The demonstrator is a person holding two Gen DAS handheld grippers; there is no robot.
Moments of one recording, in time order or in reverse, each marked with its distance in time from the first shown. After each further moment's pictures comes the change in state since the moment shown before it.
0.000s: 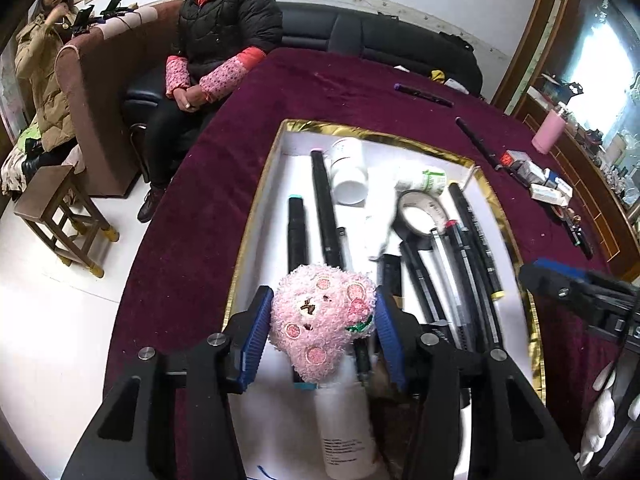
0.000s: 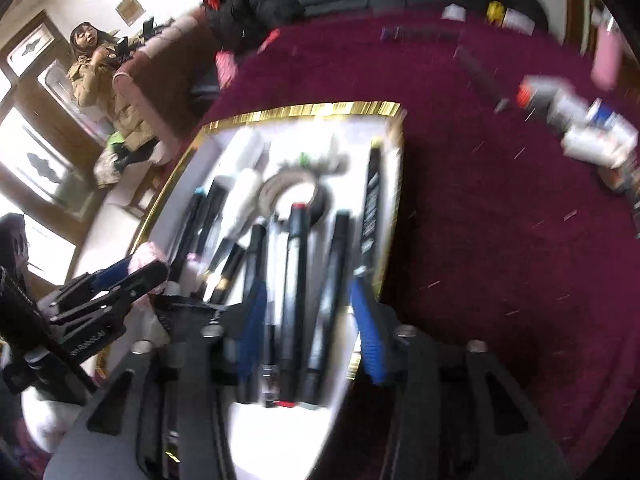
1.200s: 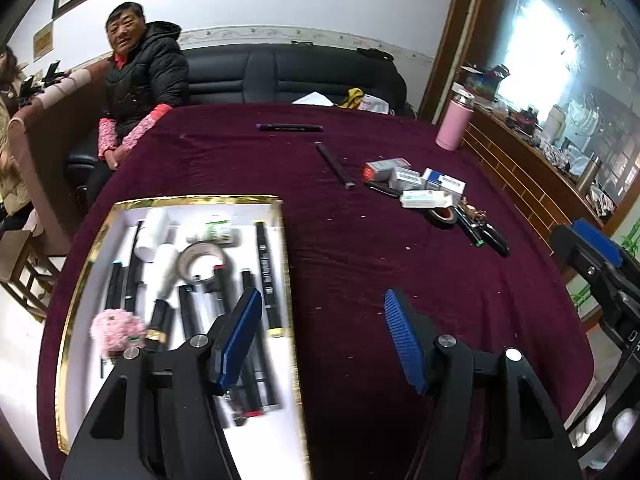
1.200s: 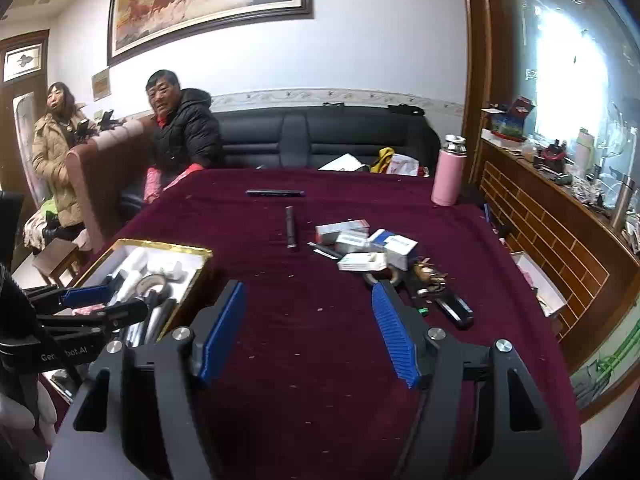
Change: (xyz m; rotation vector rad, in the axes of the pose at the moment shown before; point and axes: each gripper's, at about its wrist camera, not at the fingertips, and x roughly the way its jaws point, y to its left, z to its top) left arm -0.044 -0.205 0.004 0.153 -0.107 -0.115; right arm -0.169 -0.106 -0.036 -0.044 -0.446 -0.323
